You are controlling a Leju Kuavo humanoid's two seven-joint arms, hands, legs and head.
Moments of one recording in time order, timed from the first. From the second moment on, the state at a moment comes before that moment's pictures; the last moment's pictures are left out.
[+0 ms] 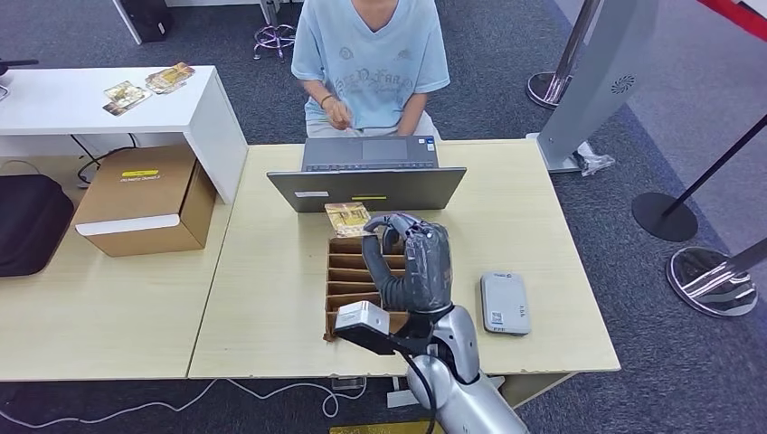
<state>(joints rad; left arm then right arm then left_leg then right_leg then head) -0.05 -0.17 0.53 -0.20 -1.57 0.19 0.13 -0.32 0.17 0.54 -1.31 0.85 -0.66 -0.19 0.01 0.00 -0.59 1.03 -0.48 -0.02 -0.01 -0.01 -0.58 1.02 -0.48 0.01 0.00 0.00</state>
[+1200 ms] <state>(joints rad) -0.11 -0.17 0.43 -0.20 -1.55 0.11 0.14 -1.07 0.28 0.46 -0.51 1.15 -0.41 0.20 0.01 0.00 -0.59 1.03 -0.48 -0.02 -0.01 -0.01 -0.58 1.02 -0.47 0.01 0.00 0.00</state>
